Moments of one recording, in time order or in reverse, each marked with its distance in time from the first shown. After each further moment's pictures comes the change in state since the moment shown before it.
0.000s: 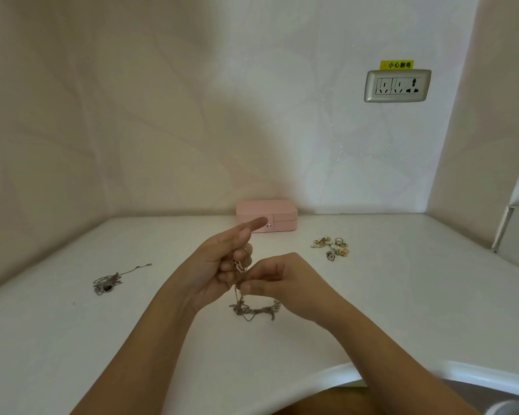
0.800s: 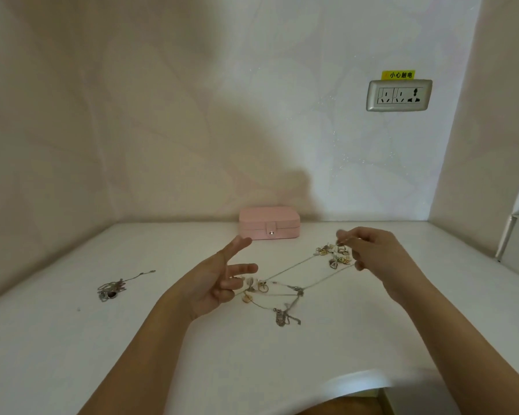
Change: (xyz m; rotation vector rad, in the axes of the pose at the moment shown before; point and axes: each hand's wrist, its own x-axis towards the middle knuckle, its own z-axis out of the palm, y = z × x) left_hand 0.009 -0.012 -0.023 0.163 0.189 -0.193; right_hand -0.012 0.006 -0.101 -0.085 0.564 0.212
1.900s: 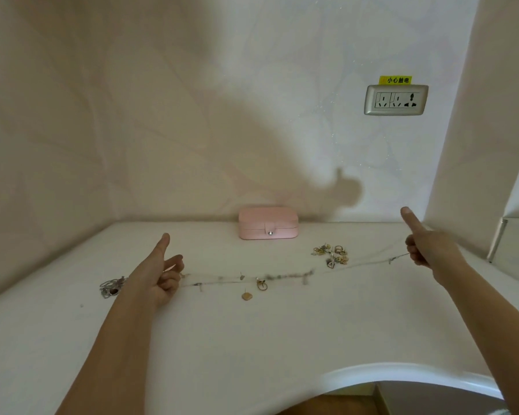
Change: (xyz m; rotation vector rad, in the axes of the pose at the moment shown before) left_hand -0.009 0.012 -0.066 -0.426 0.558 -0.131; right_hand 0.044 0.039 -0.077 -0.033 0.298 0.307
